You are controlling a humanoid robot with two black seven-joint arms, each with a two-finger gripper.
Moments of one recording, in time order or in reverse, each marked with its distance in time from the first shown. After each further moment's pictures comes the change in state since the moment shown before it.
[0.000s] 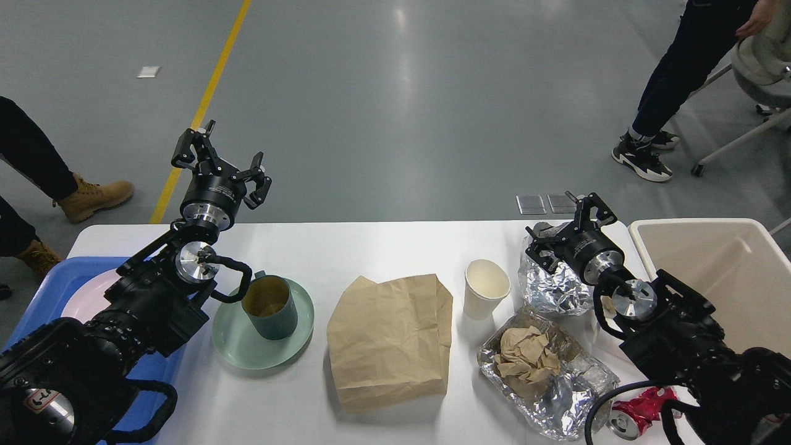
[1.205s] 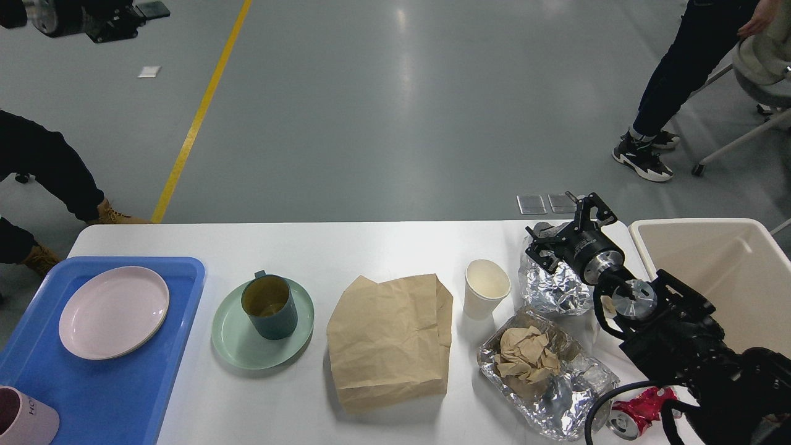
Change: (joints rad) left arm -0.710 0.450 1.182 -0.001 0.382 -0.330 0.057; right arm 0.000 0.000 0.000 0.000 0.000 0.000 0.000
